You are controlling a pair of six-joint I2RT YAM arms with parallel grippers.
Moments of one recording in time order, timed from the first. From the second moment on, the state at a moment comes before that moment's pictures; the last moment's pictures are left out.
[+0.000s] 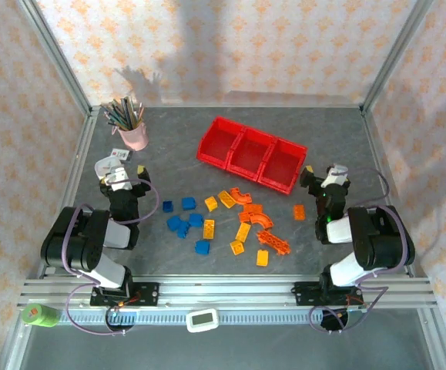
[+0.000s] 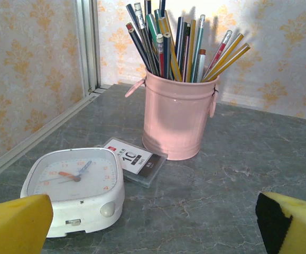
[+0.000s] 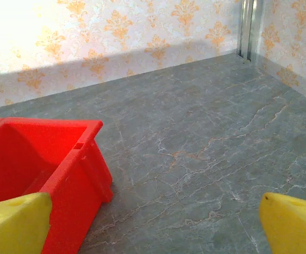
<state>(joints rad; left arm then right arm) -0.02 1.53 0.18 1.24 -0.36 -0.12 0.03 1.52 0.23 1.11 0.18 0.19</state>
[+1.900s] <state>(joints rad) -0.02 1.01 0.31 0.66 -0.29 -0.45 0.02 1.14 0.42 0.42 0.18 0.60</state>
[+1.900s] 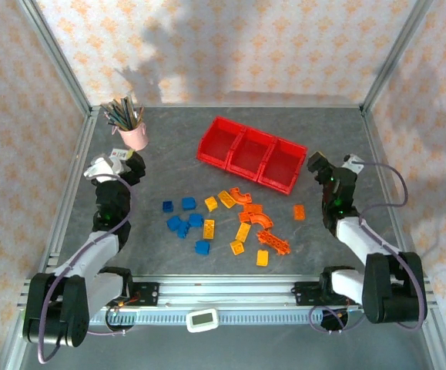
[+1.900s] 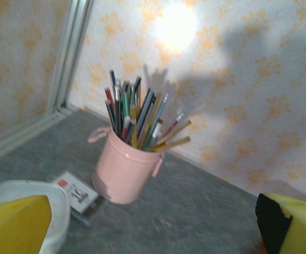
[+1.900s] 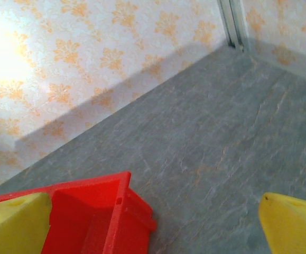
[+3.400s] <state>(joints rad) -0.54 1.08 0.40 0.20 -0.03 -0.86 0.36 1.27 0.51 -0.34 0.10 0.70</state>
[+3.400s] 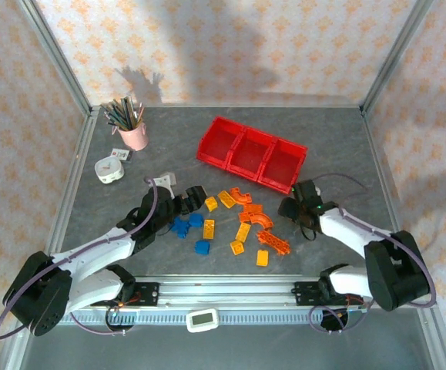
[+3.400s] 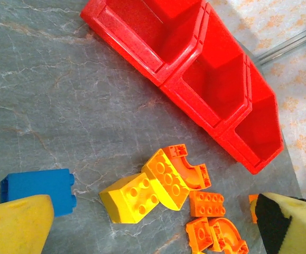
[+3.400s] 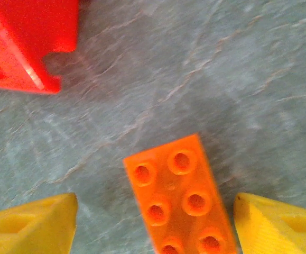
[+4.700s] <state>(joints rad) -0.55 0.97 0.47 0.11 -0.11 -0.85 0.48 1.26 0.82 -0.52 0.24 0.67</state>
